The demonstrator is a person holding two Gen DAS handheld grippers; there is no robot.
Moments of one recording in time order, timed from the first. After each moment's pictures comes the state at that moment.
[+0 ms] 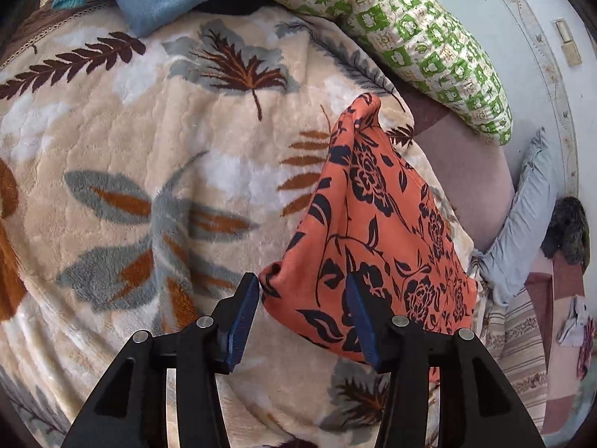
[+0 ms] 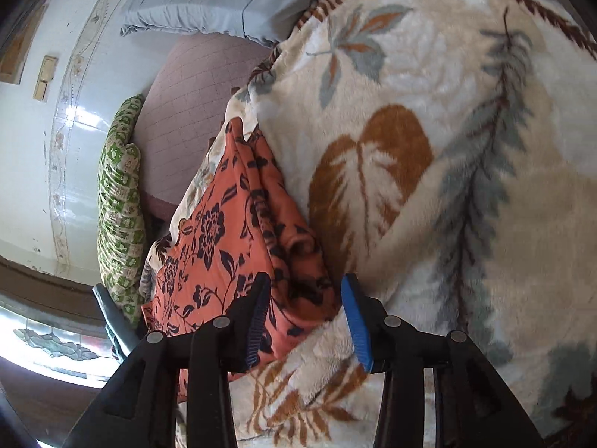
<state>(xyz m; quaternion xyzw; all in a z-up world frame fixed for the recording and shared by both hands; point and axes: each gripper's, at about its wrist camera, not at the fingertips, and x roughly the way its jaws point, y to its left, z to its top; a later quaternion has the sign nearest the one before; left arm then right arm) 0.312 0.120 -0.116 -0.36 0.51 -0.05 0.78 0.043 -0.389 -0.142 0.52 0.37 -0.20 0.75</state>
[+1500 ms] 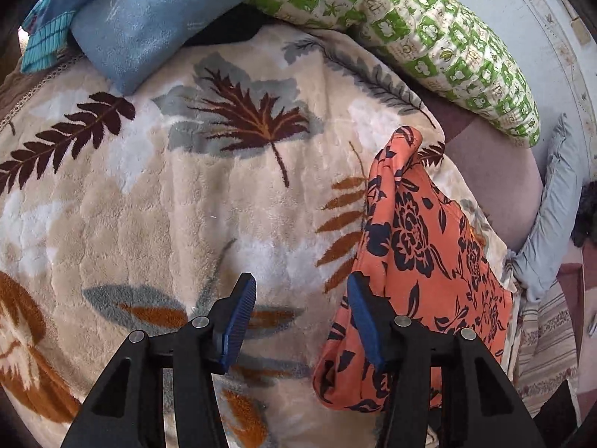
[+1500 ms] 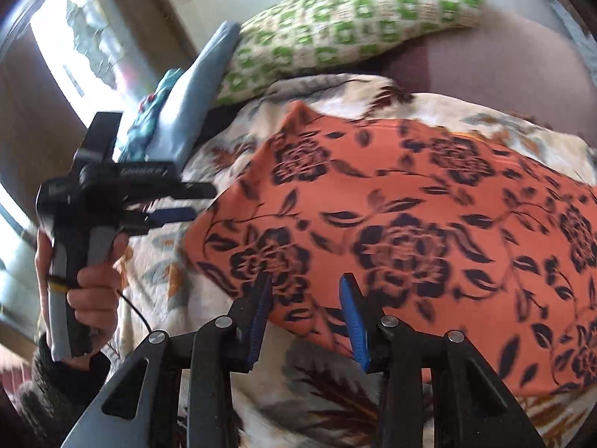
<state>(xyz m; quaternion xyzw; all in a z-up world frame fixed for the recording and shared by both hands) 0.377 0.150 -0.119 -0.30 0.54 -0.03 0.79 0.254 -0.049 -0.112 0.06 0.51 0.10 0.85</state>
